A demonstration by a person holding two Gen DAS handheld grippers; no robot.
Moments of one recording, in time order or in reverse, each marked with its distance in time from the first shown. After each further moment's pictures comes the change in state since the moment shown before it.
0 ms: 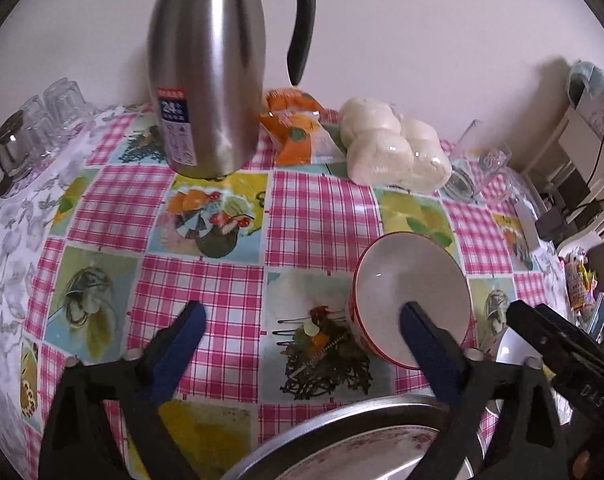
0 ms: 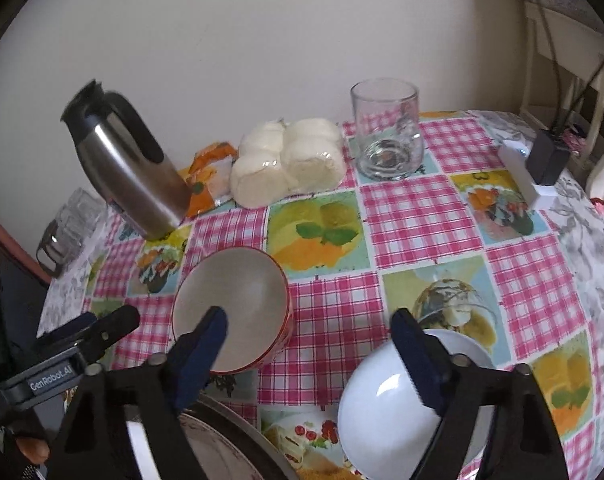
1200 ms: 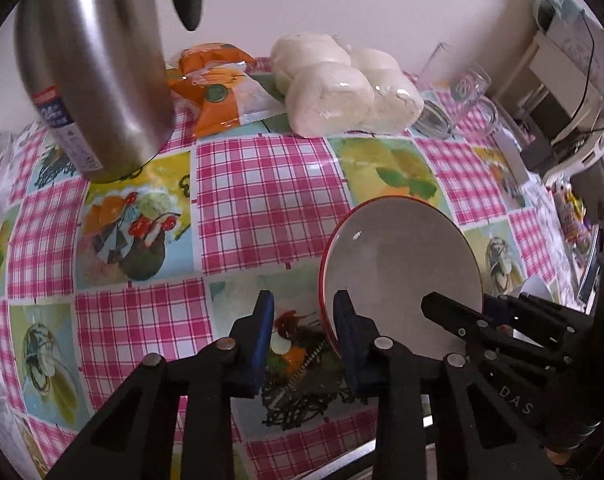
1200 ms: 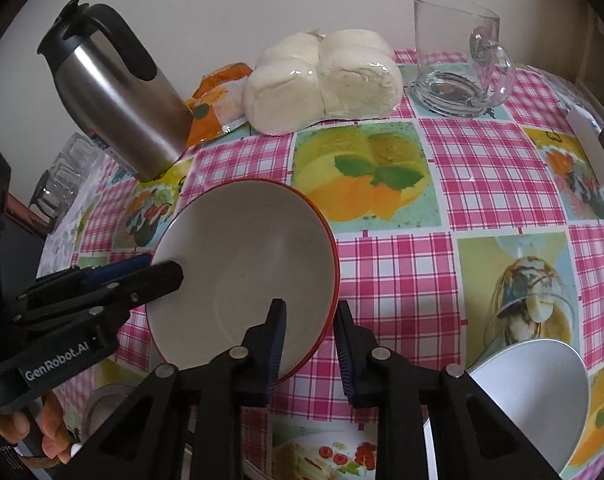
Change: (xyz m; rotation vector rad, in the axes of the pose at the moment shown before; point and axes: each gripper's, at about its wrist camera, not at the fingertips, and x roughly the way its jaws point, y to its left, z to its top) left arm 0.062 -0.029 0.019 0.215 0.171 -0.106; right arm 0.081 0.021 -0.008 -0.058 0.203 0.052
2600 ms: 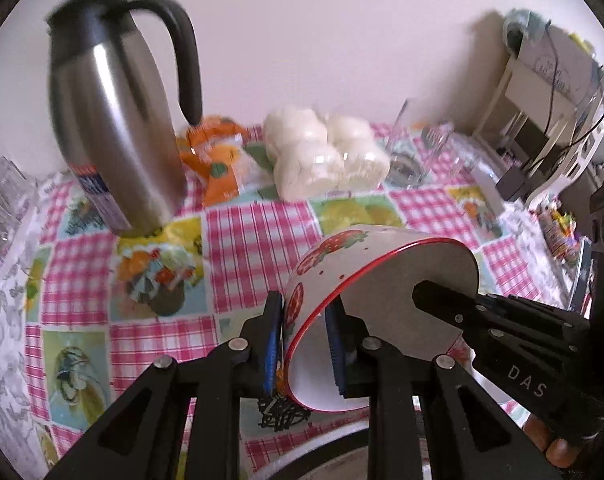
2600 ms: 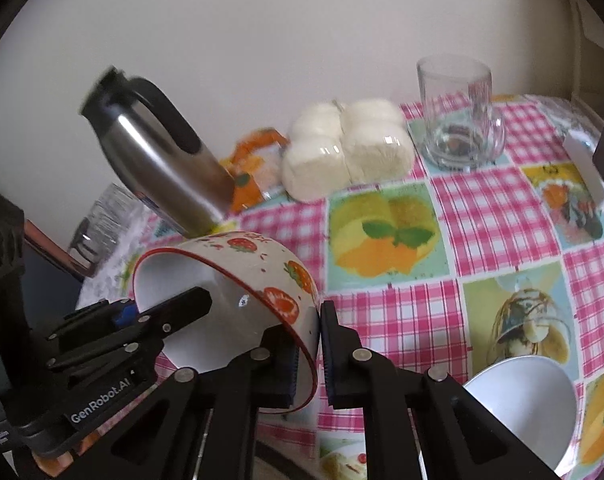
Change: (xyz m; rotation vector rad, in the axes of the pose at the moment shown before) left arm -0.070 -0.018 -0.001 0.034 -0.209 0.020; right arm -0.056 0.005 0.007 0.051 -0.183 0.124
